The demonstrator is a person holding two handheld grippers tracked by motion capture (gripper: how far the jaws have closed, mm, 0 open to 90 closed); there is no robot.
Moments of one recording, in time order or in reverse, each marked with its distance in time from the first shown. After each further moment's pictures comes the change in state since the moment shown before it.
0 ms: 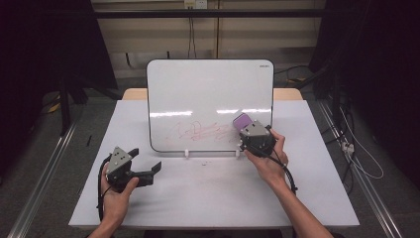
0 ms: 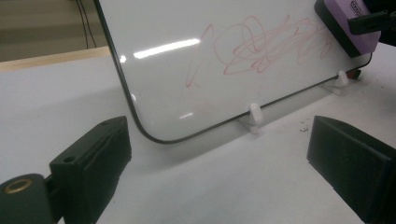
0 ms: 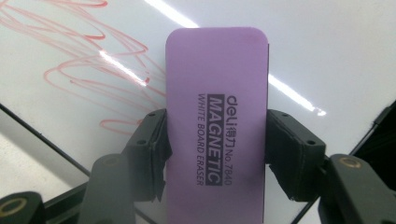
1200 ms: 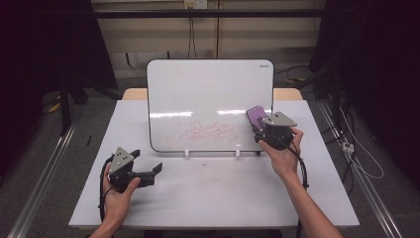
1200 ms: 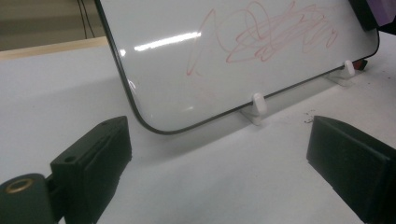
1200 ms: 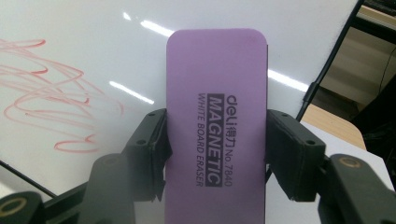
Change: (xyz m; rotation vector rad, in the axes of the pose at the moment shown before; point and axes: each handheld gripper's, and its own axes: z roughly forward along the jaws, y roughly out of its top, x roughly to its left) left arm 0.000 -0.005 0.006 0.028 -0.001 -0.009; right arm -0.048 -0.012 -0.003 -0.061 0.033 0.191
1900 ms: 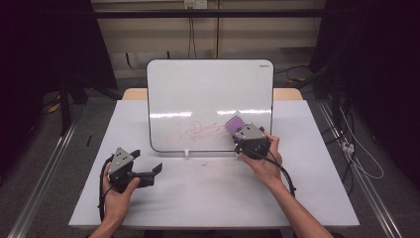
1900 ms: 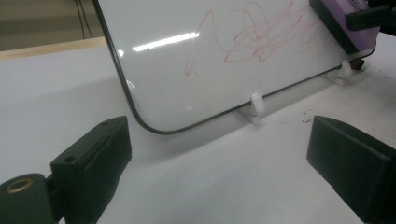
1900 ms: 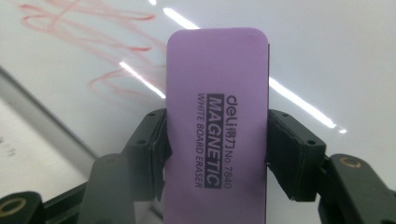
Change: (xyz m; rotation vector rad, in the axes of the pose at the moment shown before) left arm 0.001 0.000 -0.001 0.000 -0.008 0.003; right arm 0.059 -0.001 0.011 0.012 0.043 -0.199
